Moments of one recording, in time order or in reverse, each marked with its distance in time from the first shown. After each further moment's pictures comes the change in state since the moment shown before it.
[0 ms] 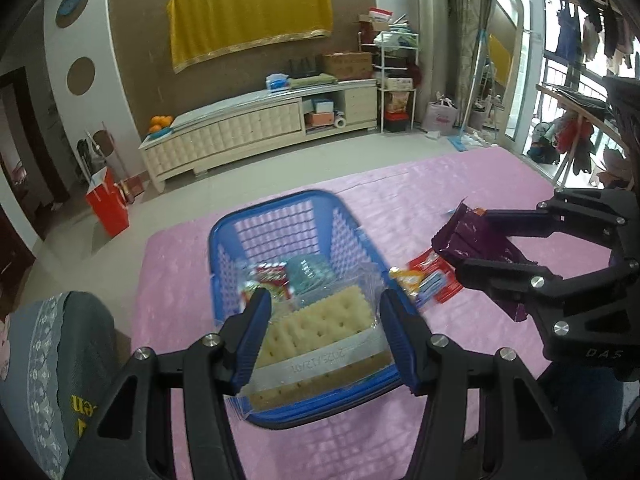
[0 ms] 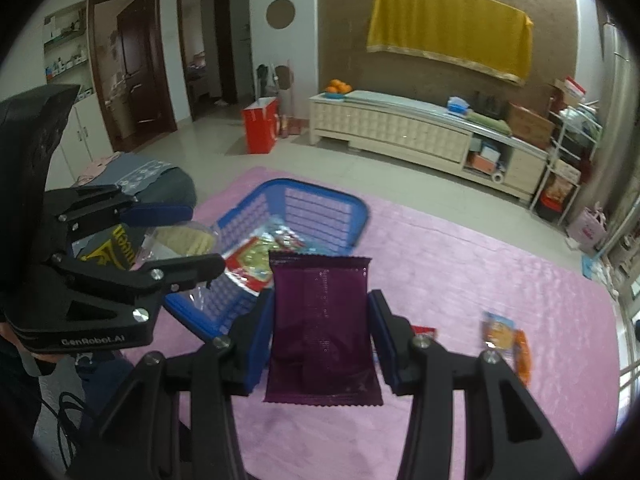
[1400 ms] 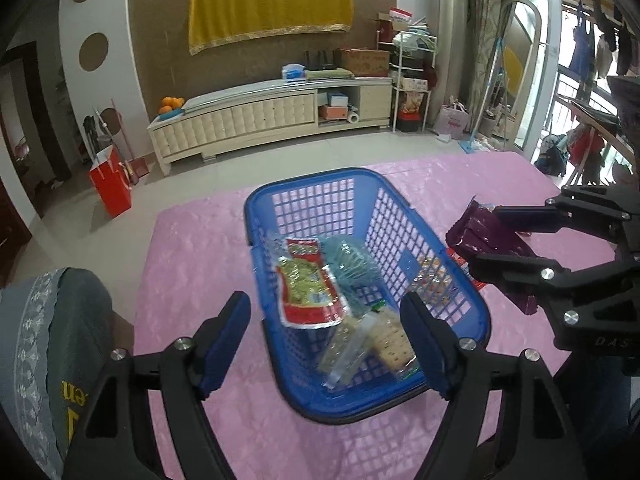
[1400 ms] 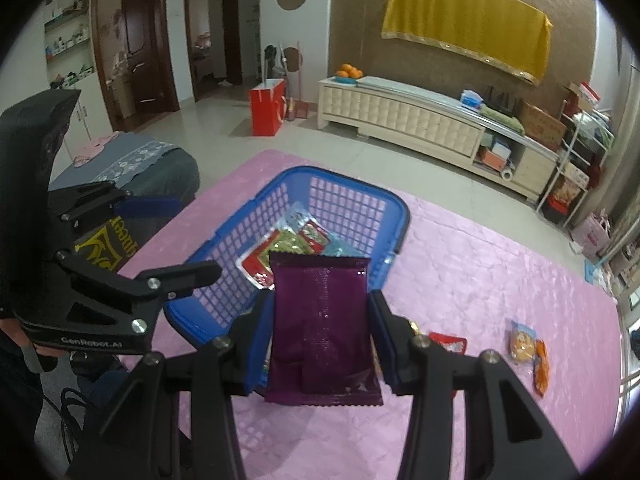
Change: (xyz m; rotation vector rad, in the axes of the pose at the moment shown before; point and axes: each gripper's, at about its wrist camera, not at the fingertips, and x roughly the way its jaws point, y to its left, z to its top) left arm 0.011 0.060 -0.031 -0.071 0.007 -0.007; right arm 0.041 0.046 0.016 -0.048 0.063 -0.021
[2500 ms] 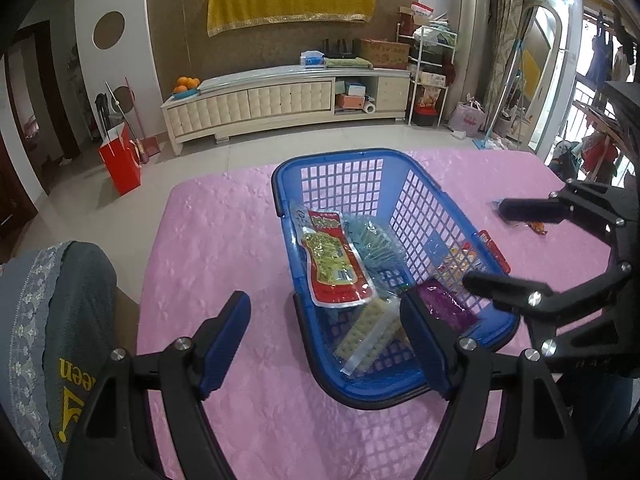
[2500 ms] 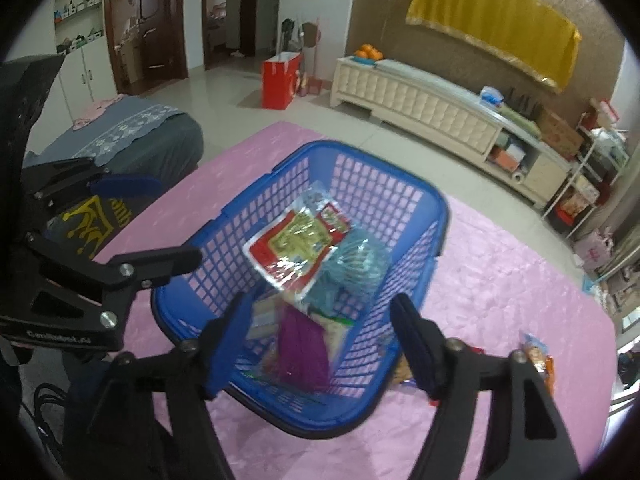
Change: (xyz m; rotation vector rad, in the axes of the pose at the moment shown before) left arm 0.009 0.020 -0.012 -0.053 0.035 0.020; right arm 0.029 0.021 0.004 -0.071 0.059 -0.053
